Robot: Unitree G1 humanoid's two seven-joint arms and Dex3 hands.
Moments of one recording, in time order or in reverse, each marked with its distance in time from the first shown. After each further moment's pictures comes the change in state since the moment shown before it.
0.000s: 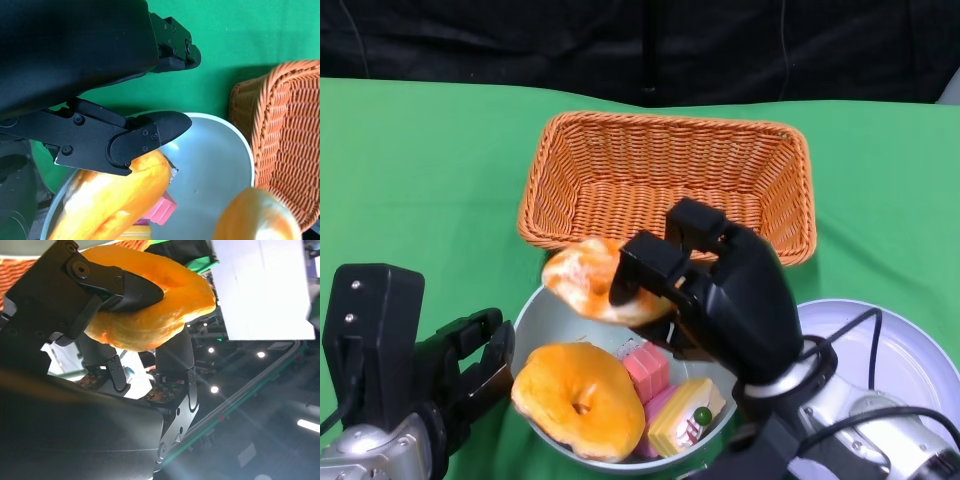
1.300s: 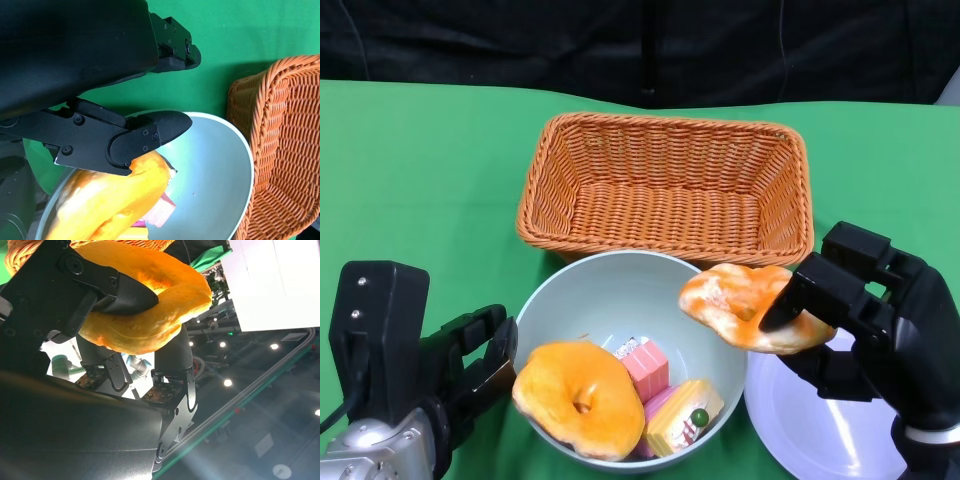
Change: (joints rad) left arm -0.022 0.001 -0.008 0.055 0.019 -0.042 -0.024; right arm 0.312 -0.239 -0.338 -0.286 0.097 -0.260 0.113
